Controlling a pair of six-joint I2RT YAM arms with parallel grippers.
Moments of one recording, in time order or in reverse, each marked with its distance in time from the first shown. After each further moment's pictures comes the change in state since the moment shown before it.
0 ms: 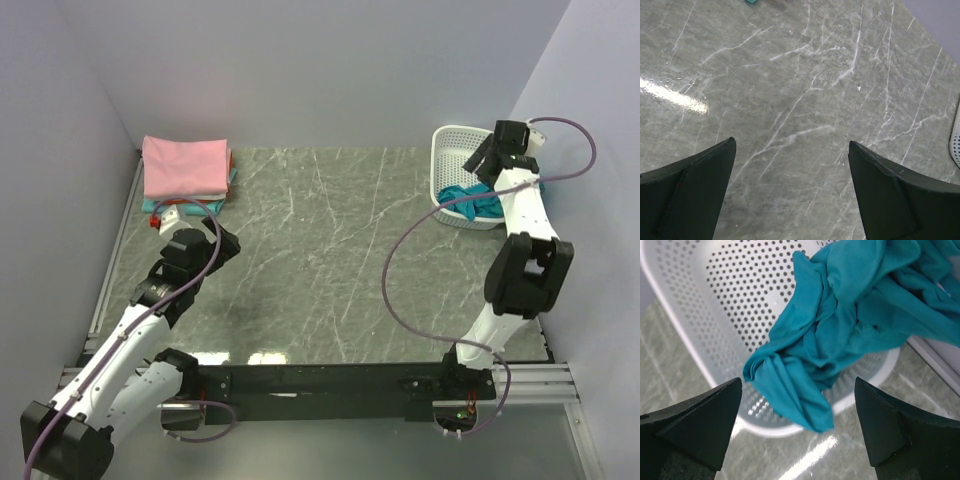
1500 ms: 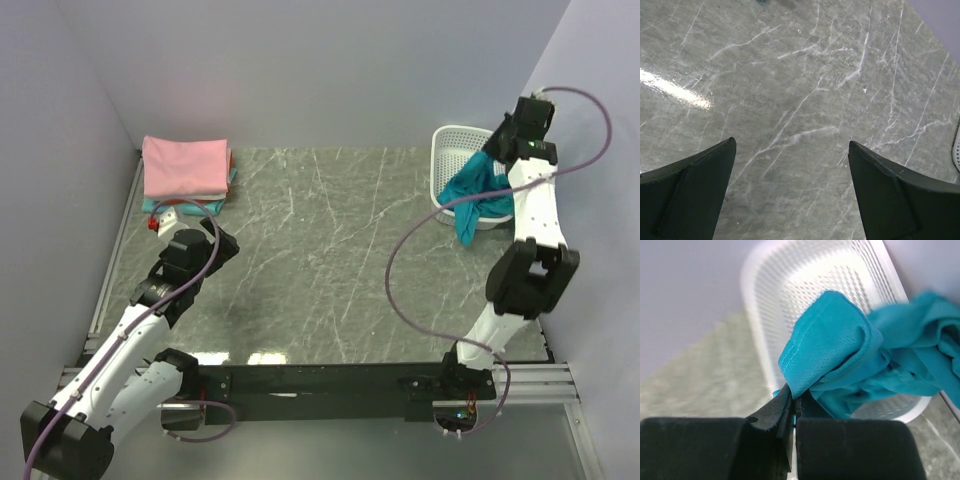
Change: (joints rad) left arm 0.000 0.006 0.001 -0.024 -0.024 -0.032; right arm -0.048 0.114 0.226 -0.007 -0.242 -0.105
